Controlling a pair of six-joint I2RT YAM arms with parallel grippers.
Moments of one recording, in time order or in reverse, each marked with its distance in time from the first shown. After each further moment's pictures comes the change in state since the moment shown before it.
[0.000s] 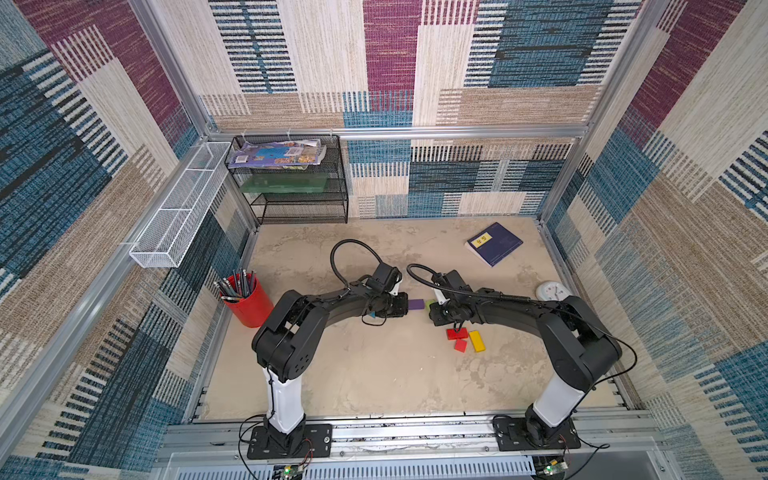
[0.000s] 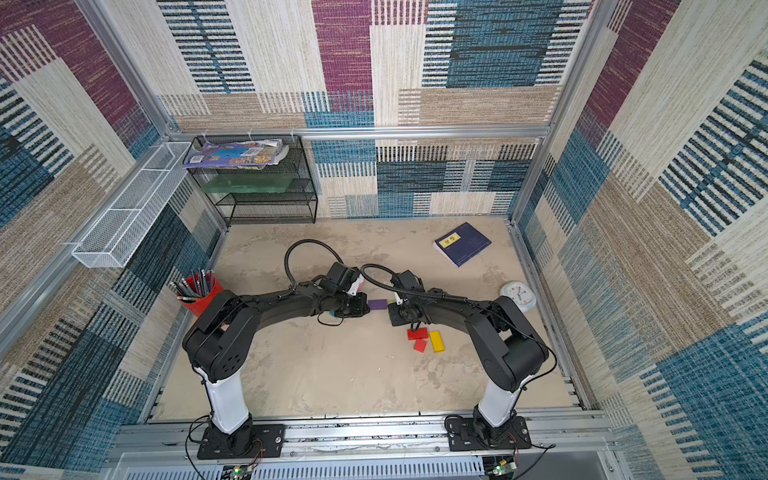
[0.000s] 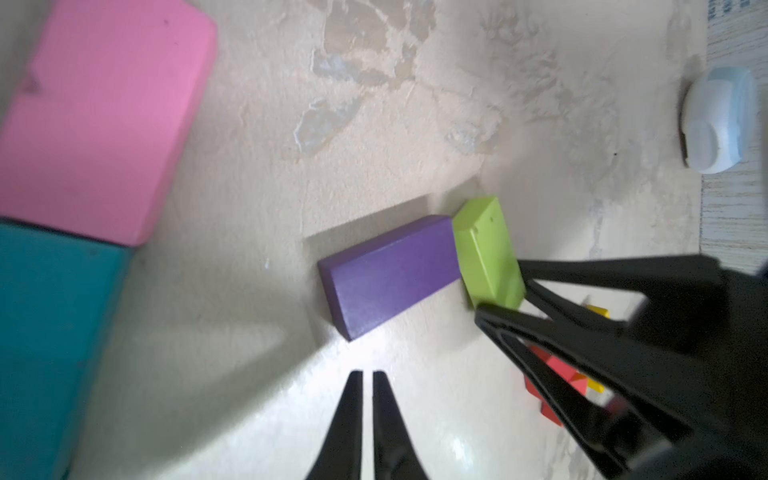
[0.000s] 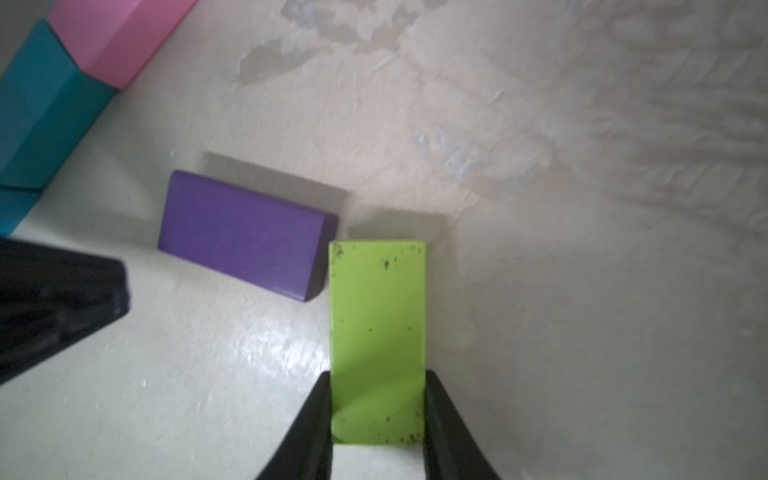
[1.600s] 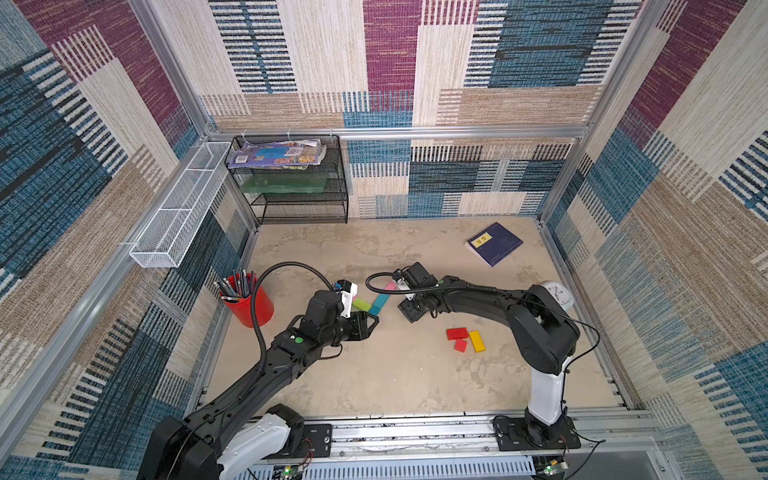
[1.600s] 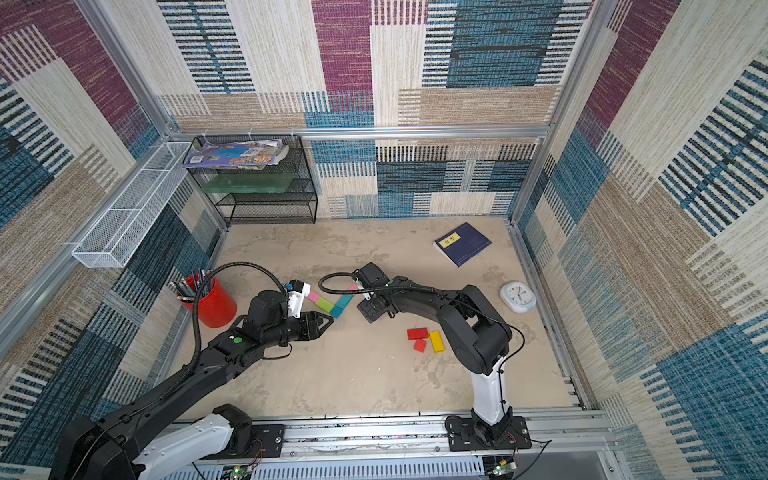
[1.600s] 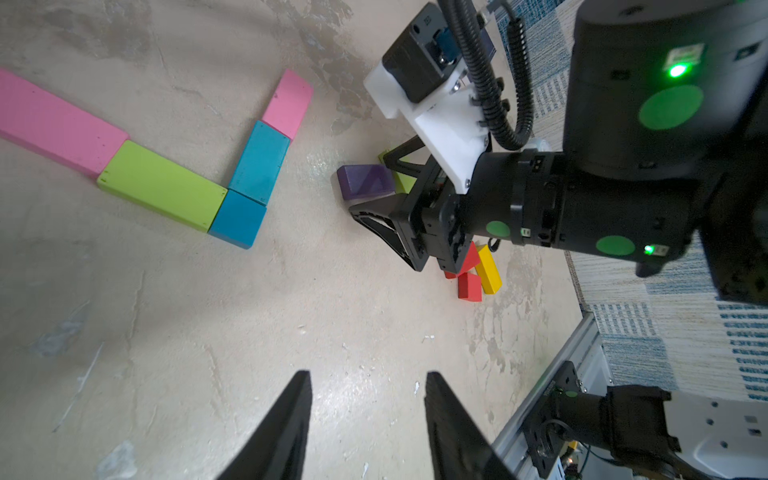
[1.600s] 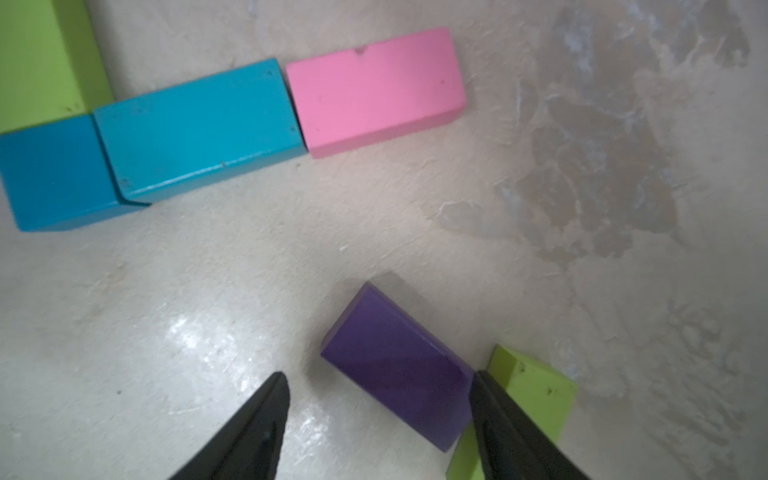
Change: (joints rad) left arm 0.132 -0.834 -0.534 0.013 0.032 -0.023; right arm 0.173 0.185 0.329 -0.141 0.156 -0.345
